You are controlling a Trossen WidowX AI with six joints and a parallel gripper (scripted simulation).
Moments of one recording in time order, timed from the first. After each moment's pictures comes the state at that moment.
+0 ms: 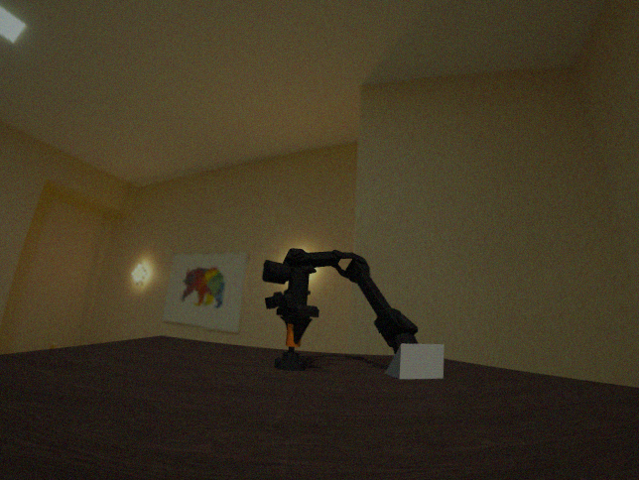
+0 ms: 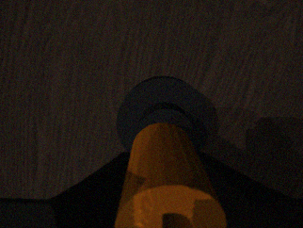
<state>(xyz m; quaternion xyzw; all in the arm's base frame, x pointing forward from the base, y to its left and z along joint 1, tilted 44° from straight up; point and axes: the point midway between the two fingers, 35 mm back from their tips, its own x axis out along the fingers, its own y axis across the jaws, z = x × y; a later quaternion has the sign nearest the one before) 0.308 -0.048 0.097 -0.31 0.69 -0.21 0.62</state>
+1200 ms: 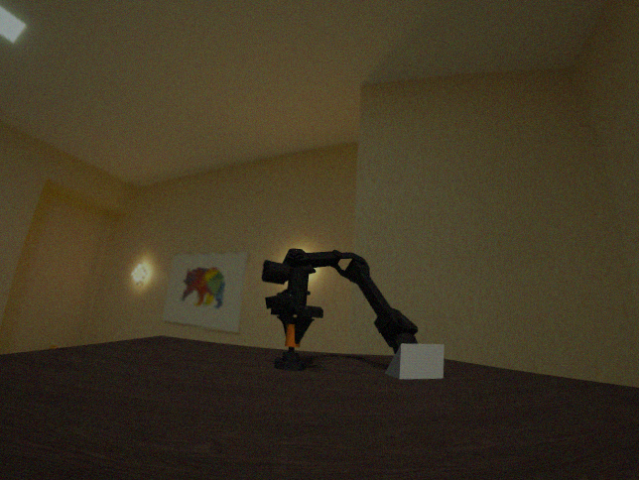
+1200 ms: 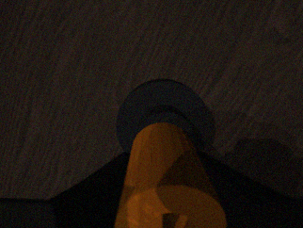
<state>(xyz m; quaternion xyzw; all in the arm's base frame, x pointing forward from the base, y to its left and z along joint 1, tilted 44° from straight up) 0.309 -0.049 0.097 -0.37 0.71 -0.14 0.59</state>
